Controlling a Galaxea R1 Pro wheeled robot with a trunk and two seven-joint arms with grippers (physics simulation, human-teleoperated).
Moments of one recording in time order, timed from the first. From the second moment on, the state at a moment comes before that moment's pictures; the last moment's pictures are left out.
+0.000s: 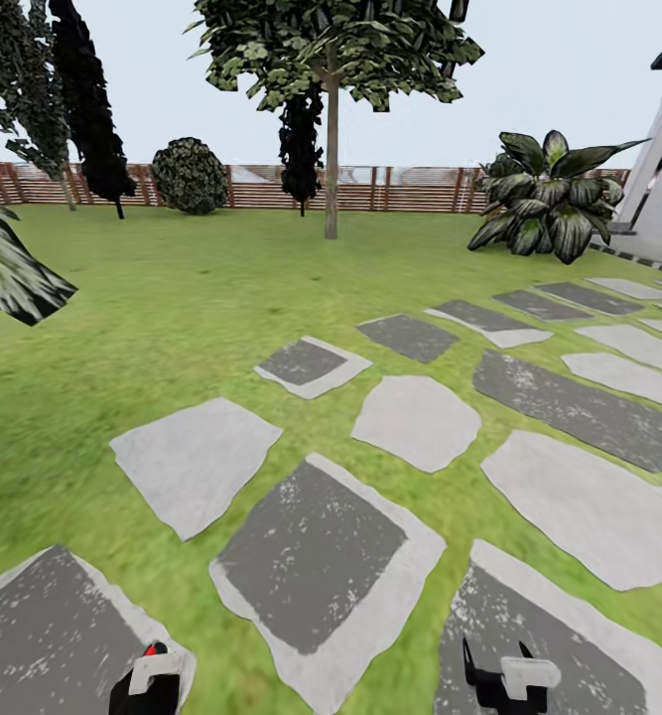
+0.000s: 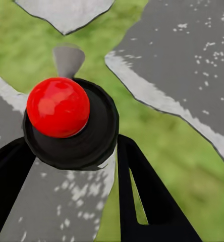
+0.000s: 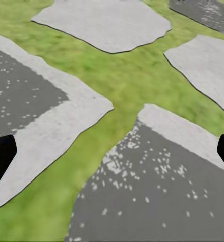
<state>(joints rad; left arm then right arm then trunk) -0.26 0.09 0.05 -0.41 0.04 -0.36 0.02 -0.34 -0.06 -0.05 -0.16 0.11 -0.83 -0.17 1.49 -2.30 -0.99</state>
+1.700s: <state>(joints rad) -0.26 0.09 0.05 -0.41 0.04 -0.36 0.02 -0.34 -0.06 -0.05 -0.16 0.11 -0.83 -0.17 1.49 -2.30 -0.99</state>
